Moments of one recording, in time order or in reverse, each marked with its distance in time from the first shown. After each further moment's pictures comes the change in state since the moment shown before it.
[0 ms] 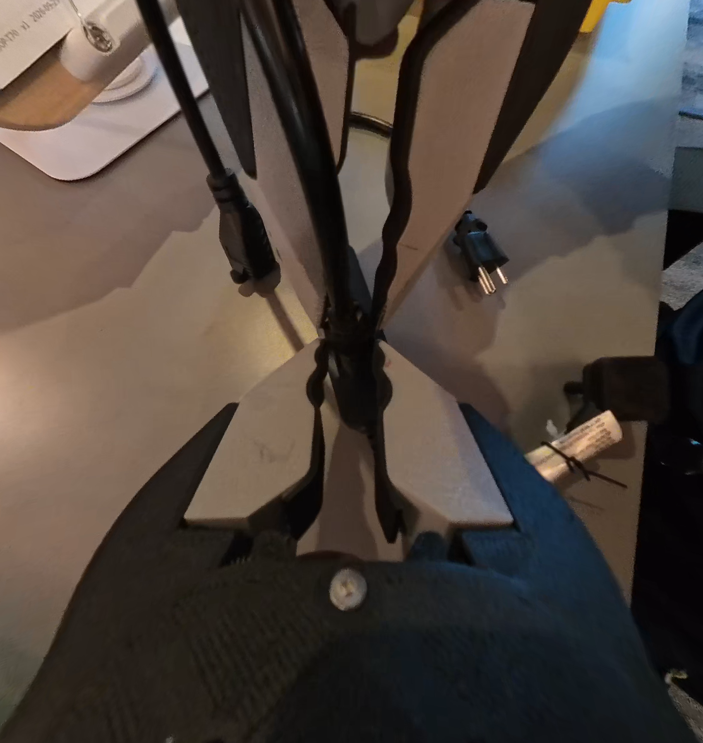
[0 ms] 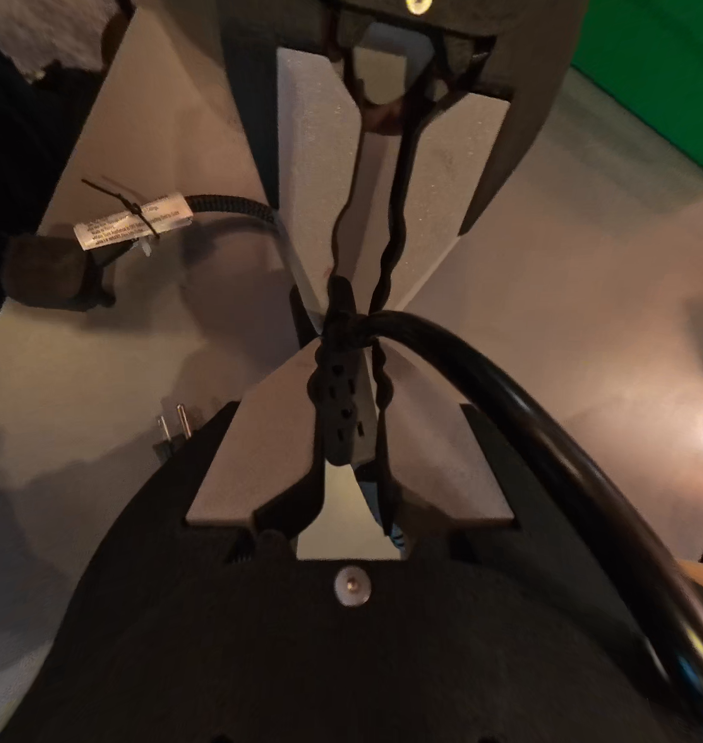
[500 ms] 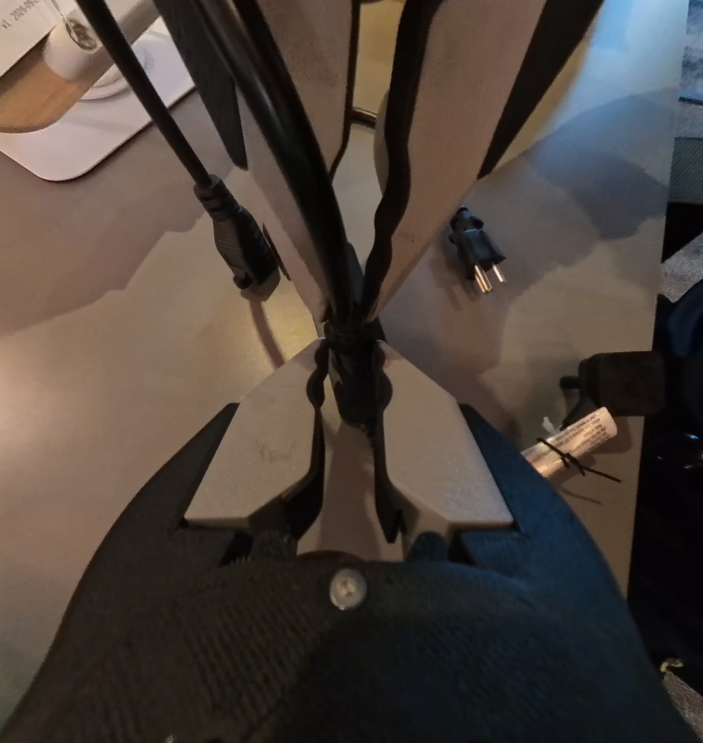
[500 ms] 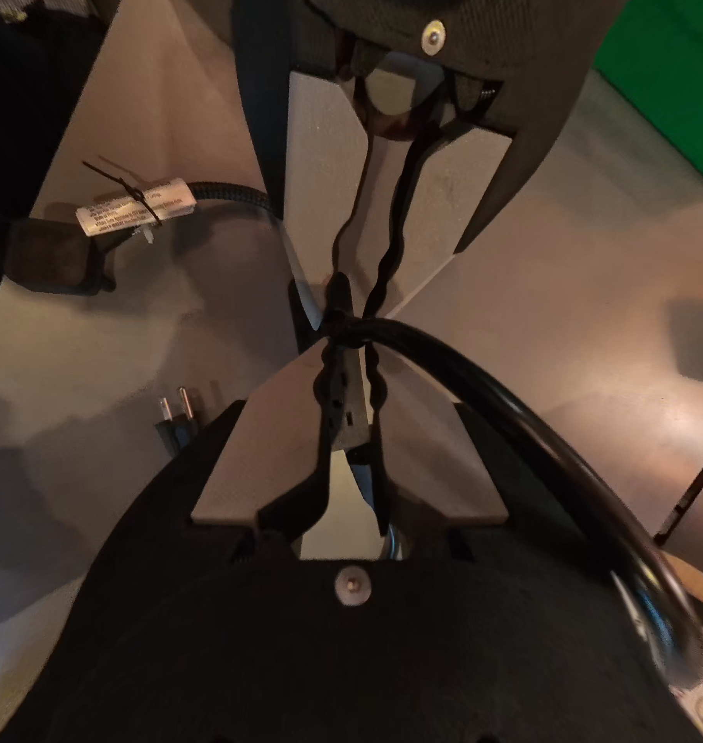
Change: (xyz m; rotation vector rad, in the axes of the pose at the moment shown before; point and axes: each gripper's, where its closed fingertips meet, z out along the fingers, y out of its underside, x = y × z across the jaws) left arm 0.003 0.000 0.002 -0.021 0.008 0.010; right arm 0.001 -0.002 -0.008 -0.082 -0.001 -0.056
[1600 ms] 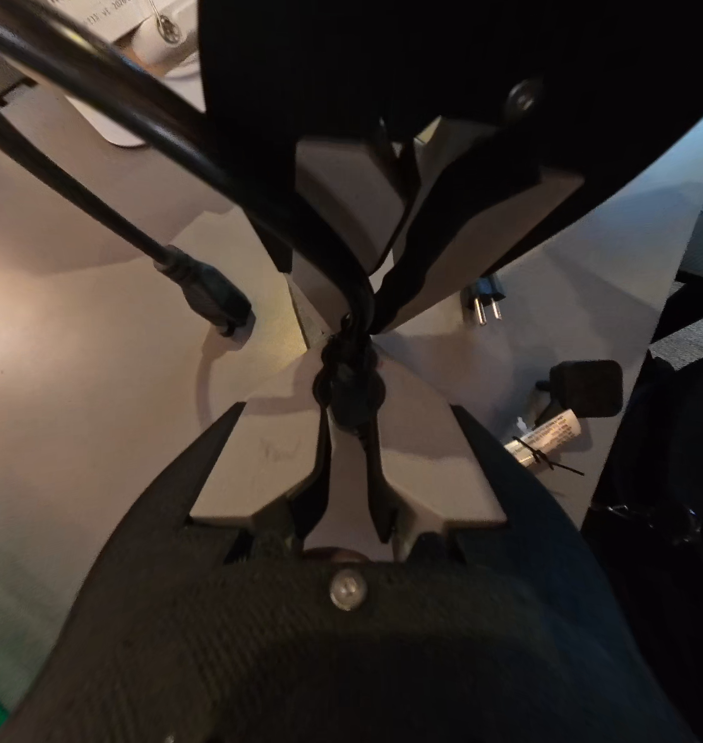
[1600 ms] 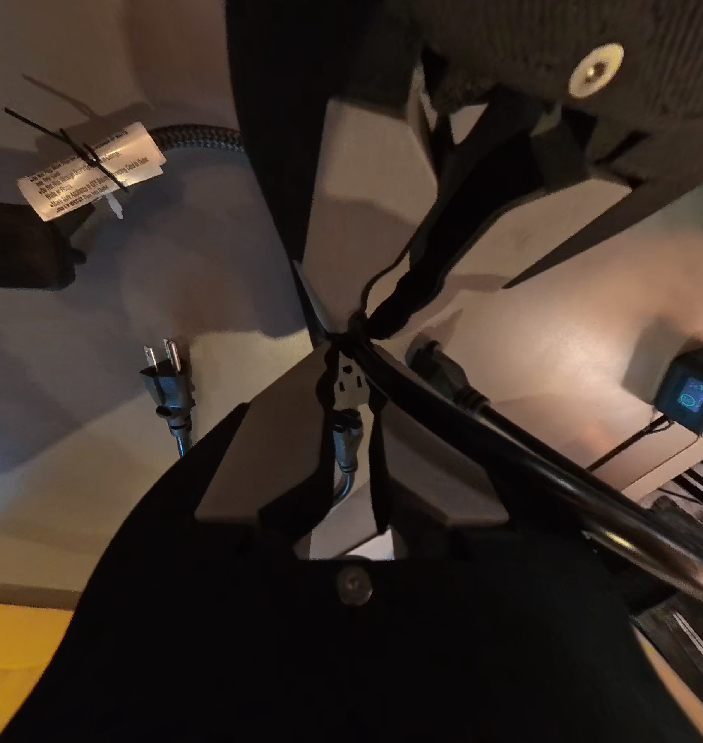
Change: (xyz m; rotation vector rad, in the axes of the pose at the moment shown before) left arm 0.004 -0.010 -0.013 0.003 -0.141 -0.159; right arm -0.005 0.000 0.006 -0.320 -0.015 -0.236
